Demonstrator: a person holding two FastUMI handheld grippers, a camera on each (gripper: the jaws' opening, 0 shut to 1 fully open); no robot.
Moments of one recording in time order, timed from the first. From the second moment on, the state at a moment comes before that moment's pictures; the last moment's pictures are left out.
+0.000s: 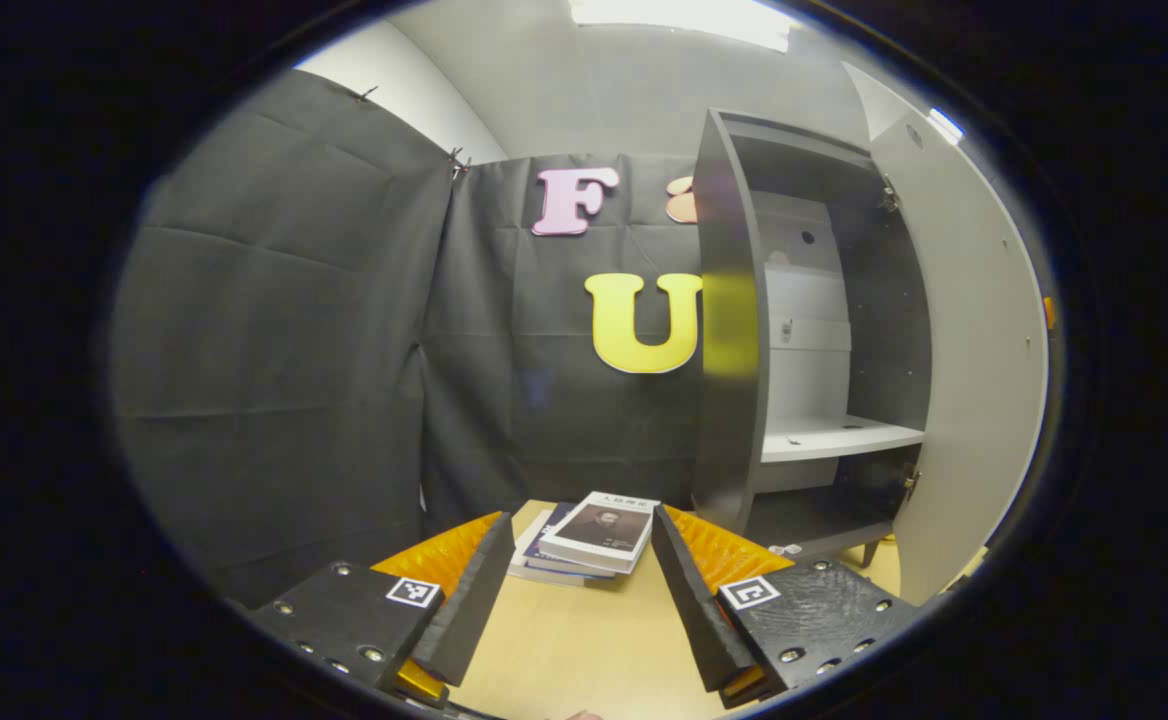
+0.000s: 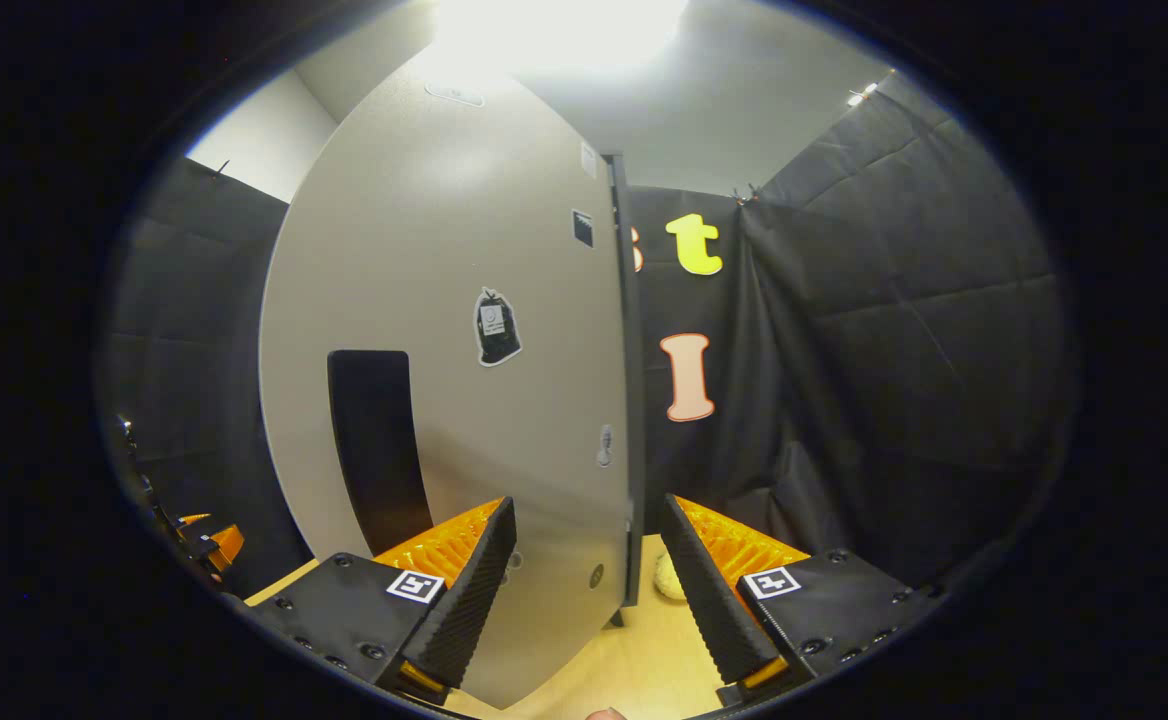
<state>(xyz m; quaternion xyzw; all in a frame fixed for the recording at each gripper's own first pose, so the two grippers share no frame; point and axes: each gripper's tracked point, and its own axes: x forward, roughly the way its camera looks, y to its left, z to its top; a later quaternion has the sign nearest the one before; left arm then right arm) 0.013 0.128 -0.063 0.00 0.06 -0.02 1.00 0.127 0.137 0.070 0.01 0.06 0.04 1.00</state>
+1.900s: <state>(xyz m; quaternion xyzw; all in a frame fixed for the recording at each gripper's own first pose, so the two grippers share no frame) 0.003 -0.057 0.015 0.04 0.01 -0.04 1.00 0.143 0.015 -0.001 0.02 0.07 0.06 1.00</state>
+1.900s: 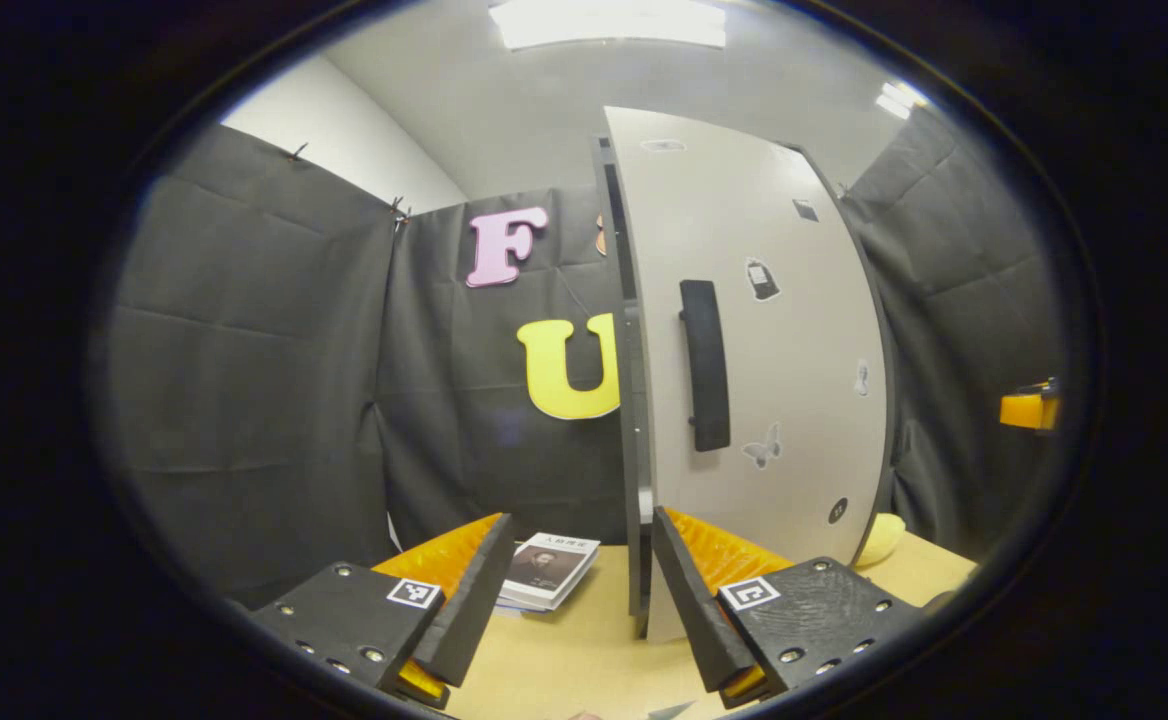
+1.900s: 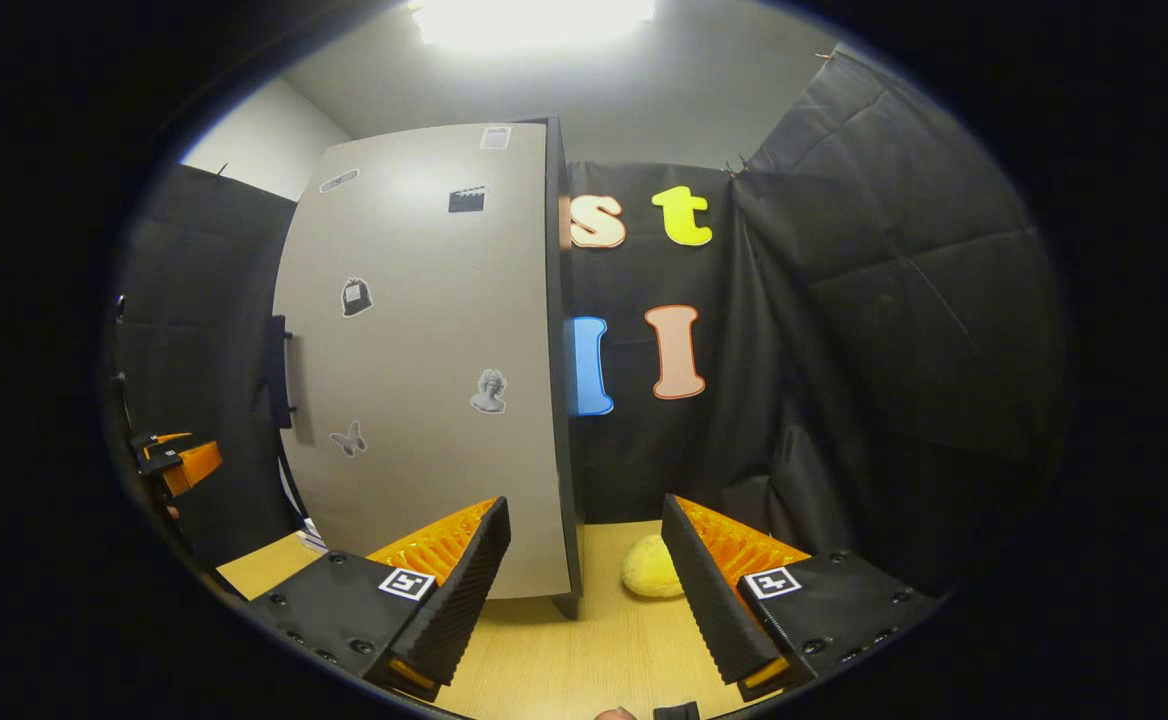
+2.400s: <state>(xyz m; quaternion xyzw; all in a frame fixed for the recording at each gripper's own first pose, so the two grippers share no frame) -0.004 -0.057 0.012 0.05 0.01 -0.03 1.00 0.145 0.014 -0.003 0.02 0.07 0.06 1.00</state>
